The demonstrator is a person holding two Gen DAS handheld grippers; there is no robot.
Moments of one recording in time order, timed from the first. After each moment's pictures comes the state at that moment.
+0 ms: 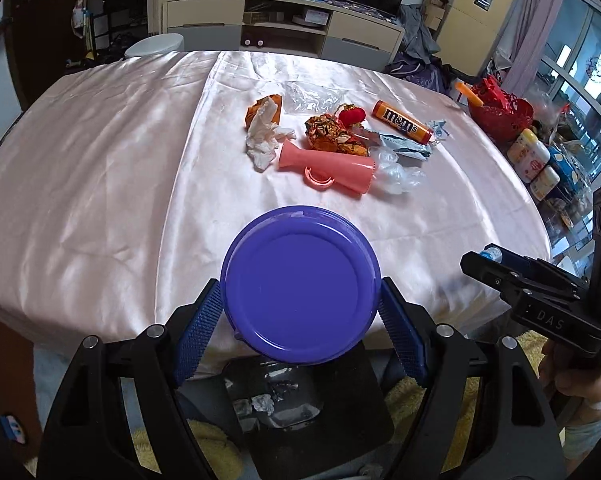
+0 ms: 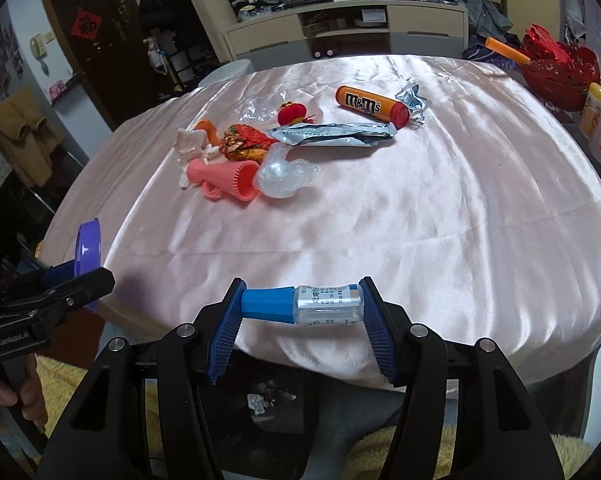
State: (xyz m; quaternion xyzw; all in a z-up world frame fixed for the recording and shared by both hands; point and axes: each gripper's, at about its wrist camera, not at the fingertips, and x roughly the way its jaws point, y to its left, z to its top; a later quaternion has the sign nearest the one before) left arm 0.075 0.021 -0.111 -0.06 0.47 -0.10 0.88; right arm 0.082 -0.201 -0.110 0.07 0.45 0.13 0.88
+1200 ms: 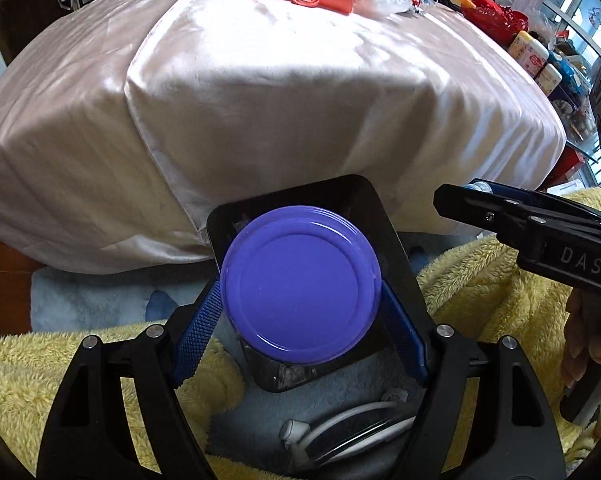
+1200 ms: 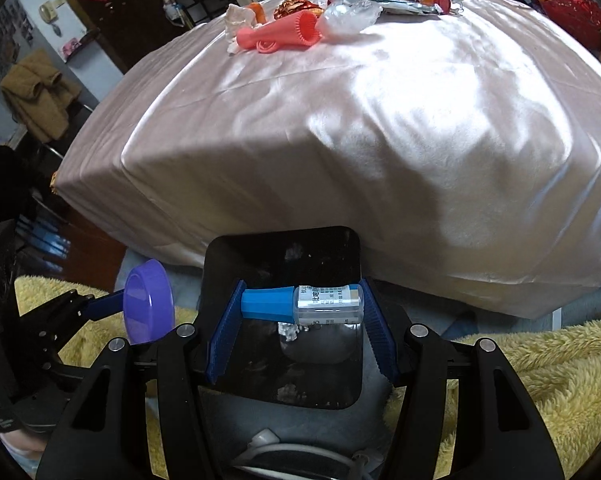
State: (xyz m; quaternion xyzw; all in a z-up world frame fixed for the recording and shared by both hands) left arm -0.028 0.008 -0.211 -0.01 0.55 -0.11 0.83; right arm 0.006 -0.153 -0.181 0.07 0.53 0.17 0.83
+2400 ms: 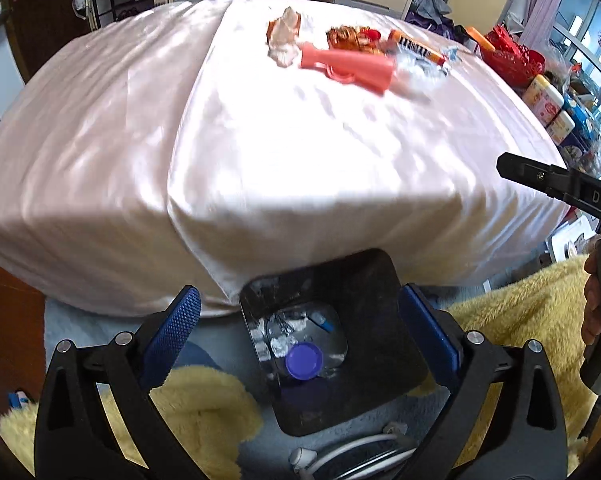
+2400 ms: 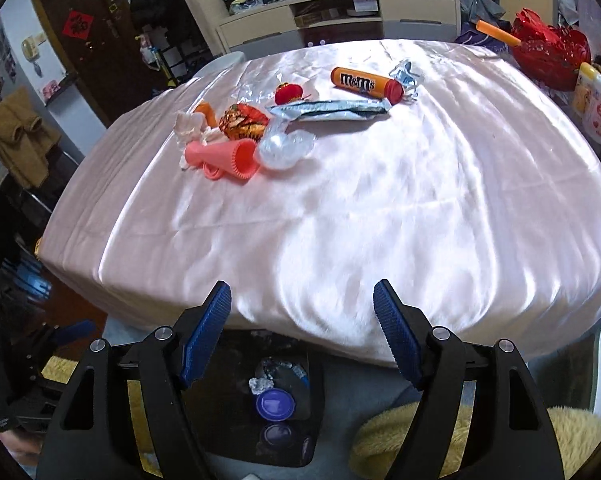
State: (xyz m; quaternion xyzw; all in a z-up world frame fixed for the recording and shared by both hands) left arm 0.028 0.029 -0.162 -0.02 0.52 -0.08 0.85; right arm 0.075 -0.201 -0.118 0.08 0.47 0.12 0.87
